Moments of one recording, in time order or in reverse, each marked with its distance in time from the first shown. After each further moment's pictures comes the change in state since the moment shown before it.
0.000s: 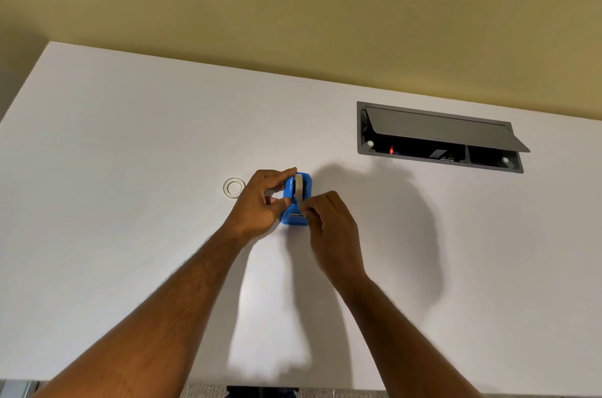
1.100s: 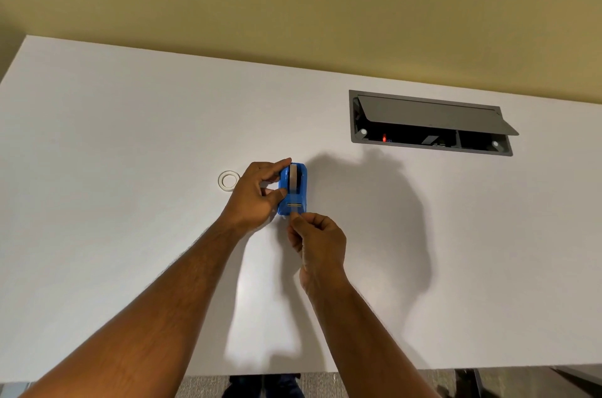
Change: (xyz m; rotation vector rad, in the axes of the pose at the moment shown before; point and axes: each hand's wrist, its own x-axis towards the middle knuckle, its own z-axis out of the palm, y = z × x) left_hand 0.002 -0.007 0.002 -0.078 0.002 -0.013; right_hand -0.022 -0.032 0.026 0.969 0.193 1.068
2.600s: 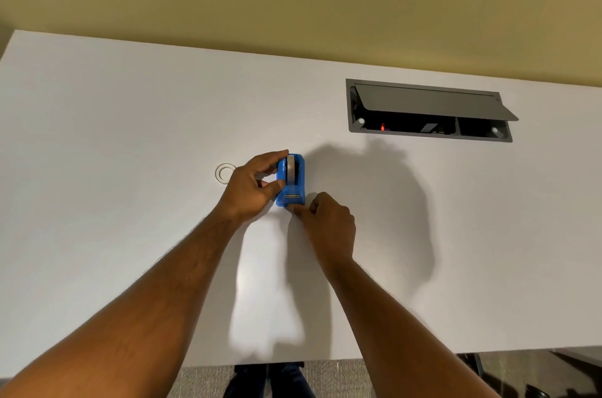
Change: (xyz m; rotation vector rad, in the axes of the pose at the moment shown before) left_hand -0.001 0.003 -0.006 0.046 -0.026 0.049; right_hand 0.048 0.004 -0.019 -1.037 0.042 -0.549
